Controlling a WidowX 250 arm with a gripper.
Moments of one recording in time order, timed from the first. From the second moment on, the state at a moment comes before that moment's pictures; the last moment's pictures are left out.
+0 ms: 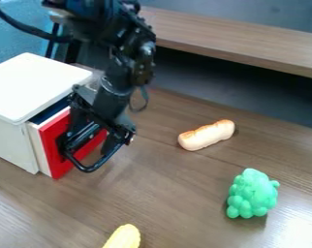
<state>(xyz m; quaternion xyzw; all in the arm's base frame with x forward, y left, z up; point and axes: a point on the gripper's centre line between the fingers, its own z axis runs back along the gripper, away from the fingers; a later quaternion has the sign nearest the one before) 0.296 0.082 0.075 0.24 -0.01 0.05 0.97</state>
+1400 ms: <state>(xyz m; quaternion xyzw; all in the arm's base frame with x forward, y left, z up) 0.292 0.117 0.083 0.22 0.00 0.08 0.97</state>
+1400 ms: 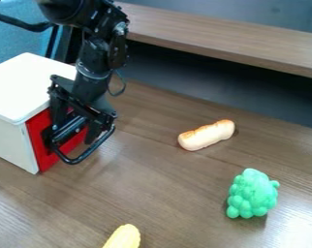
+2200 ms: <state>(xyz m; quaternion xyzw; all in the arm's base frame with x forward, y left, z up) 0.296 0.043 0.095 0.12 -0.02 0.03 0.99</state>
